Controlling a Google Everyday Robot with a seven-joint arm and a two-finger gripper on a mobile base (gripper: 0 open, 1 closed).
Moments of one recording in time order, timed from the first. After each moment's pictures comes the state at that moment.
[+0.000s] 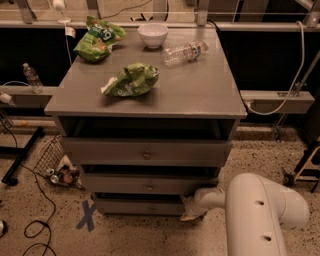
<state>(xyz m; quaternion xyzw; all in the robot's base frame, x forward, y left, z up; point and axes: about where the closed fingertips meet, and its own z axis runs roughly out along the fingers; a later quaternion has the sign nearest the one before) 0.592 -0.124 0.155 -0.72 0.67 0.06 0.19</state>
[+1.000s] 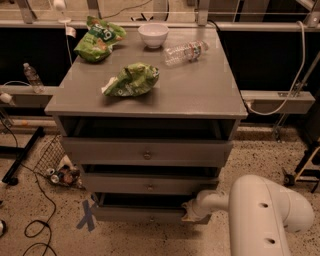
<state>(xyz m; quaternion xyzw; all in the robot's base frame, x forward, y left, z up) 0.581 -0.138 0.153 -0.71 0.67 0.07 0.18</state>
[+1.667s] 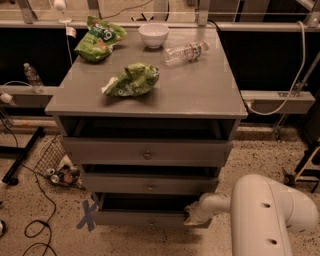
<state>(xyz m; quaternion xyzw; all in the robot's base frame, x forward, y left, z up) 0.564 -0.149 0.152 -0.71 0.68 0.07 0.17</state>
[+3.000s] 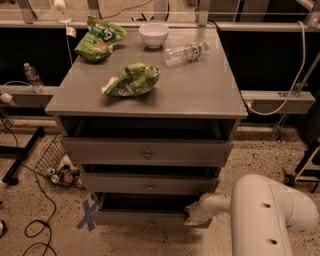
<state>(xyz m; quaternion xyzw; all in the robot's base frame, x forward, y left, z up) 0.564 -0.149 0.152 -0.71 0.68 0.07 0.17</state>
